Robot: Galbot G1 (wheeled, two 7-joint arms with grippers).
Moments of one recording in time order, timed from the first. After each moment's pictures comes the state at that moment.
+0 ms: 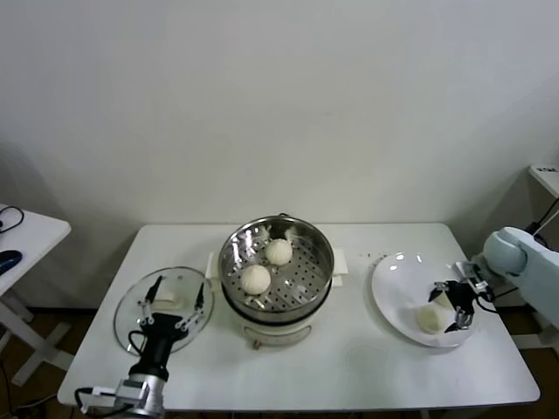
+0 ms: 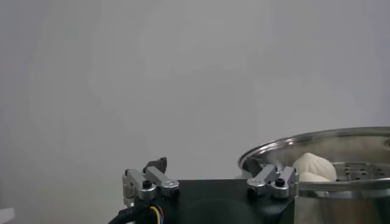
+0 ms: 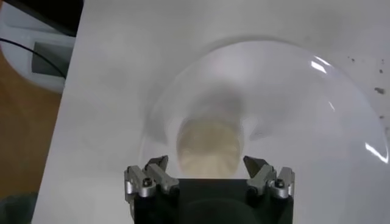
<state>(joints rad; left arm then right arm) 1.61 -1.42 -0.58 -2.05 0.05 -0.14 0.02 -0.13 0.58 -0.70 1.10 -0.07 0.11 -1.21</state>
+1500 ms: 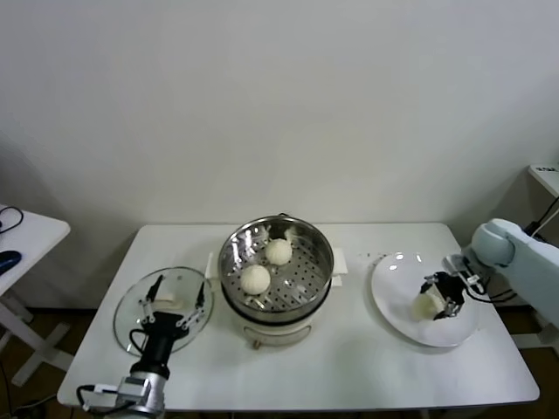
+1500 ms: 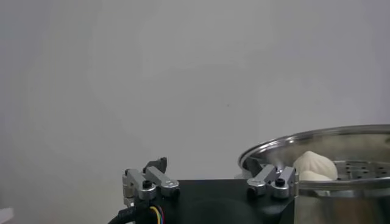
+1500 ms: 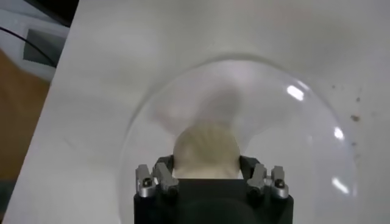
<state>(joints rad) 1.59 -1.43 -0.57 -2.04 0.06 -0.13 0.02 0.08 0.59 -0.84 1.17 -0.03 0.17 -1.22</state>
